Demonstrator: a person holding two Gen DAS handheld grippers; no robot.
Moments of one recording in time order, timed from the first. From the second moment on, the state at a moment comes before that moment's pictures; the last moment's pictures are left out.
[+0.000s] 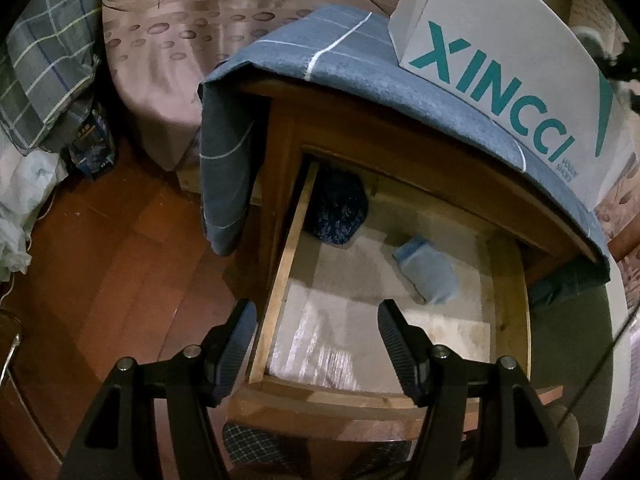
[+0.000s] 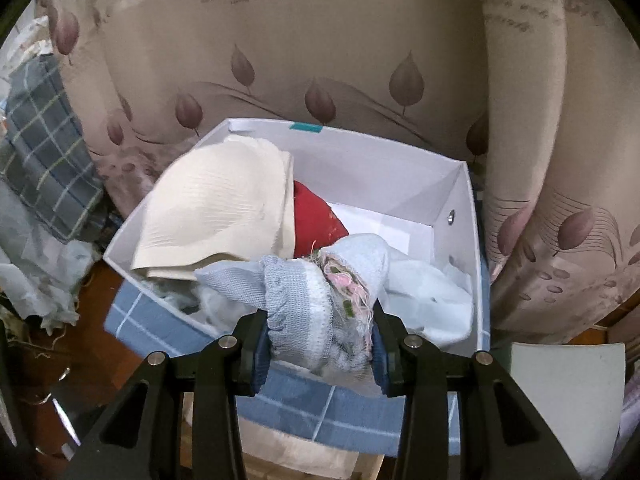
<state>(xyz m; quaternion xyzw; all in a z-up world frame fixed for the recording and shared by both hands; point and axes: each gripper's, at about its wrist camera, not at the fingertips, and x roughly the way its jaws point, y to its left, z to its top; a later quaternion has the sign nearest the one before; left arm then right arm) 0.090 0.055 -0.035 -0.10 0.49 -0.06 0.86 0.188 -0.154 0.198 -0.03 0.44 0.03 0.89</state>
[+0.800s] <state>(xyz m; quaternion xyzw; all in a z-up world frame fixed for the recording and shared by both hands) 0.093 0.056 -0.039 -0.11 0.49 -0.06 0.86 0.192 -0.167 0.178 -0.01 0.45 0.02 0.89</state>
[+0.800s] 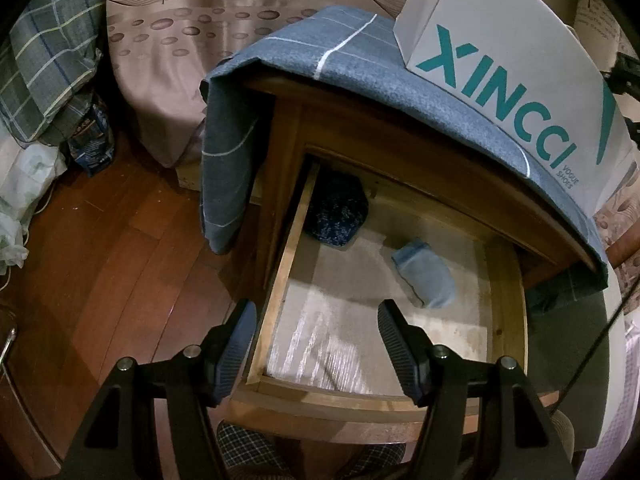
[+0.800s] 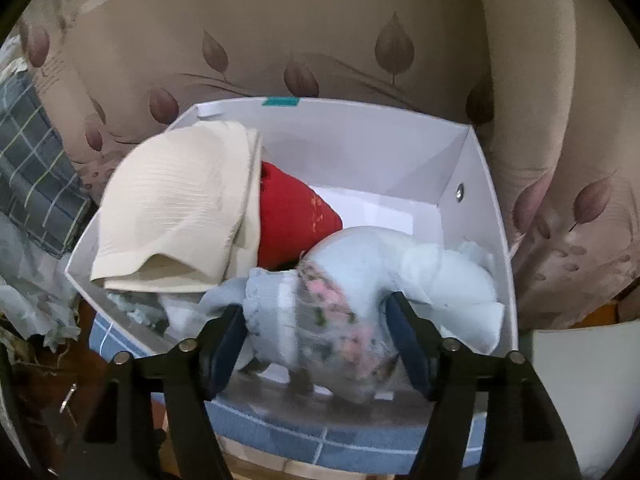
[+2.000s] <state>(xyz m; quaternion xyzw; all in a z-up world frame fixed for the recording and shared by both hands) 0.084 0.071 -0.032 -0.12 0.48 0.00 0.87 0.065 -0.095 0.053 -0.13 0.47 0.16 0.86</state>
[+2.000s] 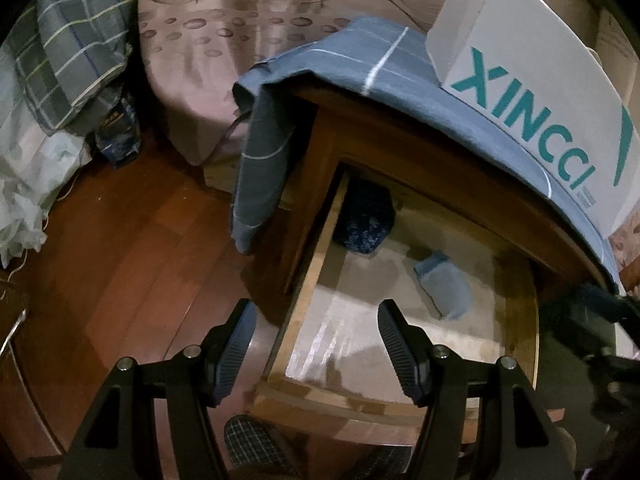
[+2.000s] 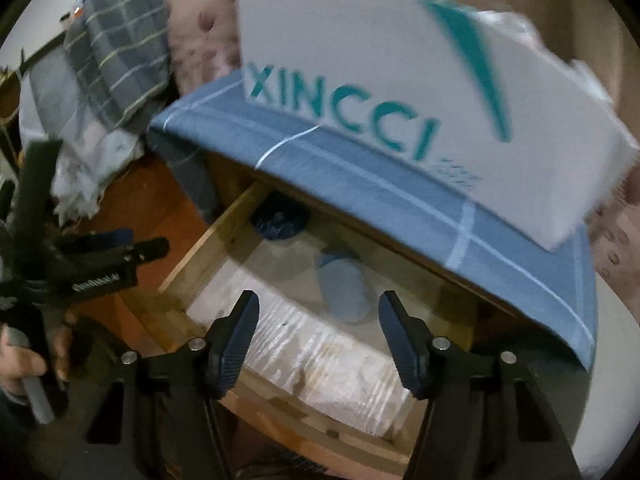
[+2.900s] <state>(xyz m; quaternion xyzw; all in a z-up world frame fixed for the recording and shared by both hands) 0.077 0.103 -0.030 -0.20 0.46 0.01 0.86 0.130 -0.018 -0.063 -0.28 0.43 0.30 0.81</state>
